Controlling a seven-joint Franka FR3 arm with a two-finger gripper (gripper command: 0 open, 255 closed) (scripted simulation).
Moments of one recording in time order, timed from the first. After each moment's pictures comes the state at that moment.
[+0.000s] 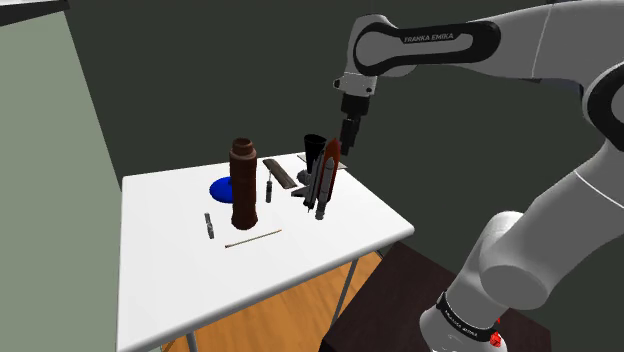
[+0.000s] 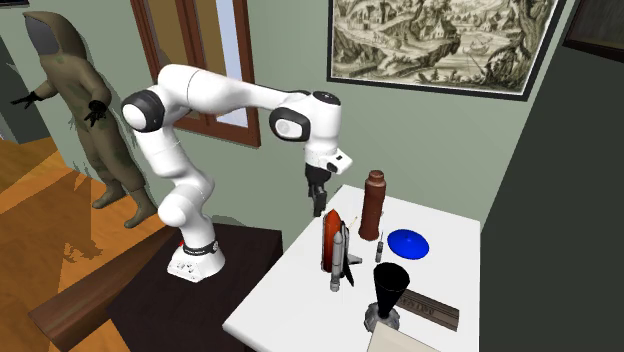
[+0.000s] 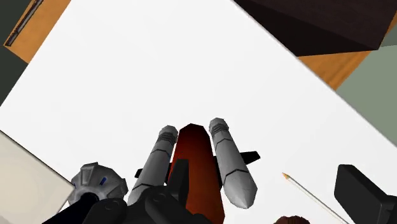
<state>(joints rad) 0.04 -0.25 -0.14 -2.06 0.02 1.71 -0.43</state>
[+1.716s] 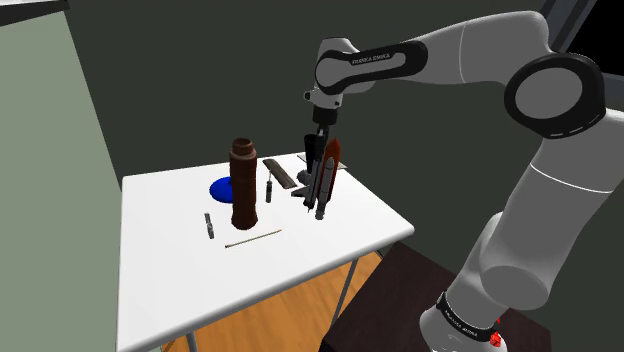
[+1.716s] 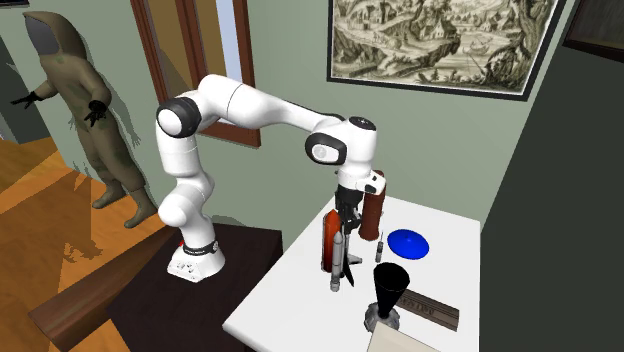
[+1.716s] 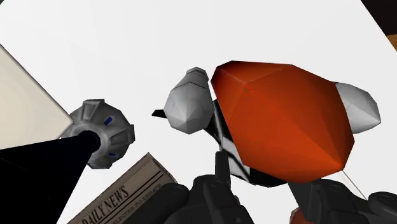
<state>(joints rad) 0.06 0.05 -0.15 -1.88 0.04 1.85 -0.61</state>
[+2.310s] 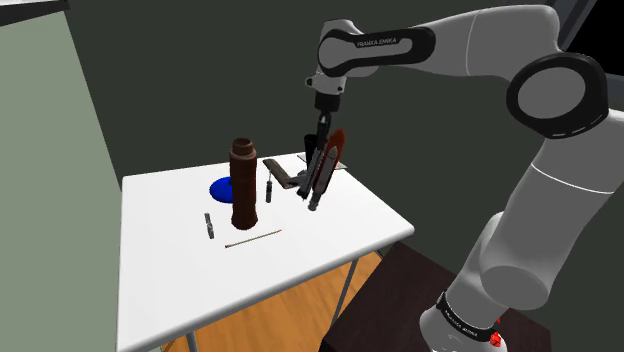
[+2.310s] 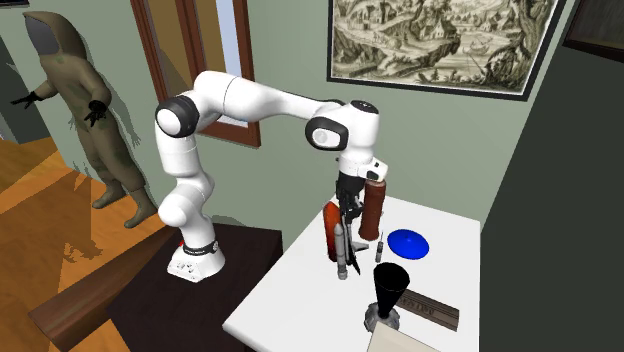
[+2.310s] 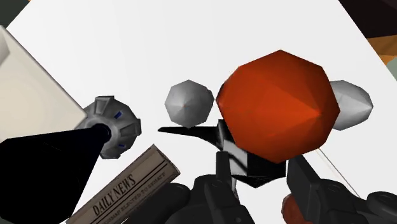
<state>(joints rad) 0.05 0.04 -0.15 -1.79 0.04 1.75 -0.60</state>
